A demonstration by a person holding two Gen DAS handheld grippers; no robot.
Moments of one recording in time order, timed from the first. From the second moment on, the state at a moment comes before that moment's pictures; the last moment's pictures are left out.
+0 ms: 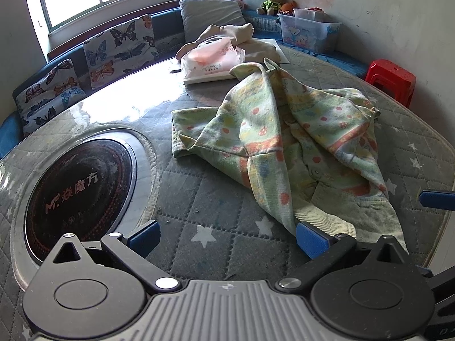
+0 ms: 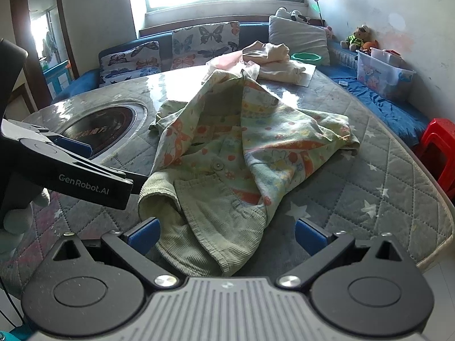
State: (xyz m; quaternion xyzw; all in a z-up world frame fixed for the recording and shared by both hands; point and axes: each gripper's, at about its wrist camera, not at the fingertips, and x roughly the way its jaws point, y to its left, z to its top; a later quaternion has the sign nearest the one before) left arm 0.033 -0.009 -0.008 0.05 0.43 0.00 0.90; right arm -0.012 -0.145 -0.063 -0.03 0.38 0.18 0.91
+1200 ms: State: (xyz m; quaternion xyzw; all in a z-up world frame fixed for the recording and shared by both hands) left arm 0.069 -0.002 -0.002 0.05 0.45 0.01 0.89; right arm 0.034 -0.142 -0.059 -0.03 0.38 0.18 0.90
